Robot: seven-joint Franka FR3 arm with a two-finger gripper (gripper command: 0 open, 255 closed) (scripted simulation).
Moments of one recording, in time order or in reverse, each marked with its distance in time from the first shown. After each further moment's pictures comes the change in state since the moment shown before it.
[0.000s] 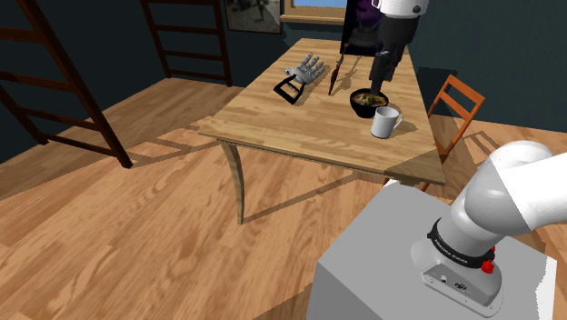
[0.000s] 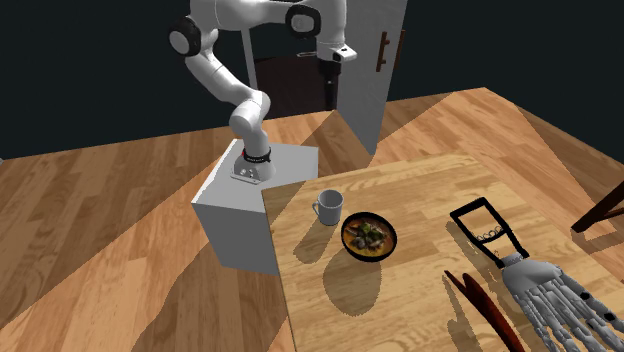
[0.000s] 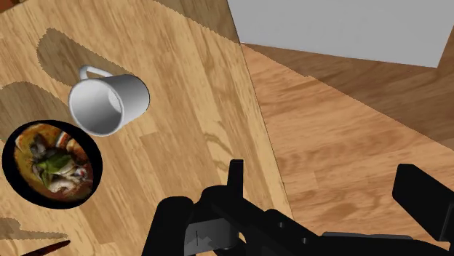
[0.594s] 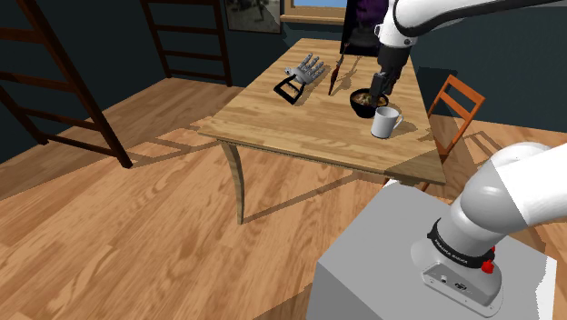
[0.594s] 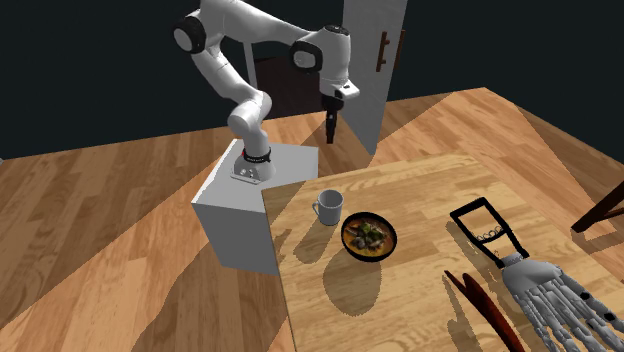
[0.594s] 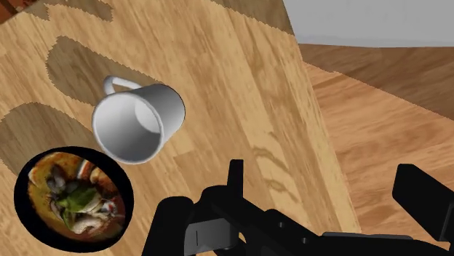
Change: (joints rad) arm -0.080 0.123 -0.134 -0.105 -0.080 0.232 -0.069
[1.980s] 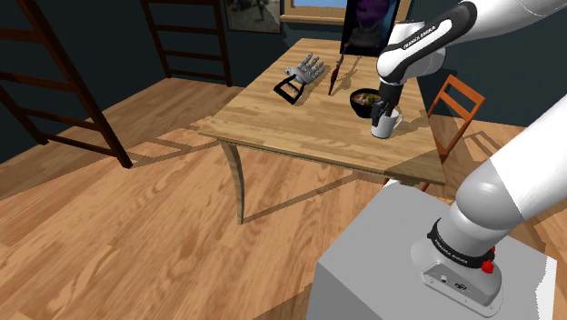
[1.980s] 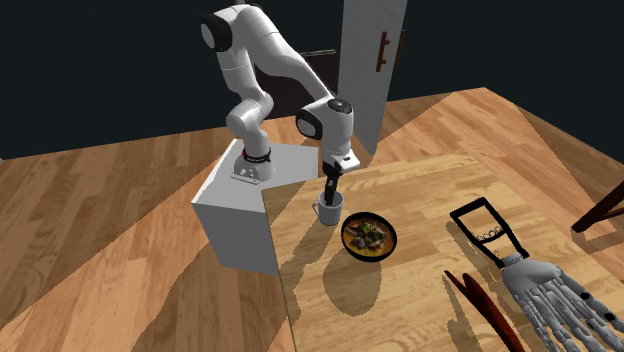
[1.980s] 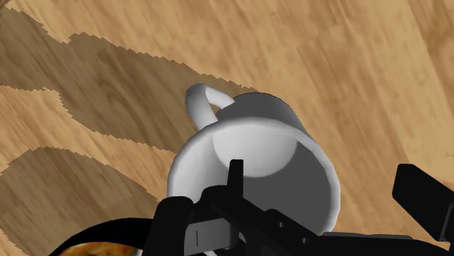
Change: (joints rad) arm -0.090 0.461 -0.234 0.012 -0.008 0.459 -0.152
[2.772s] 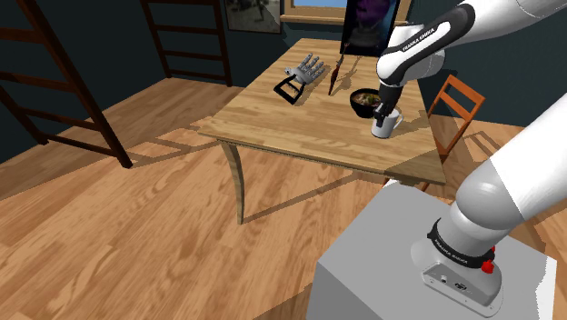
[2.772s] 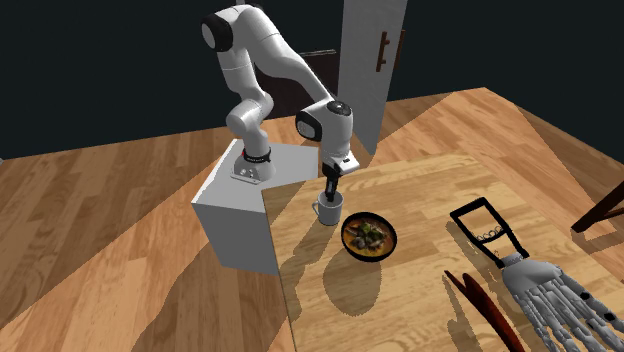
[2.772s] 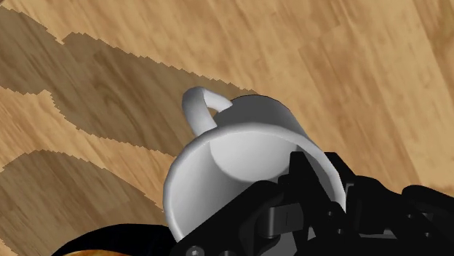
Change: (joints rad) arm -0.001 0.009 -0.003 -0.009 0.001 0.019 -0.002
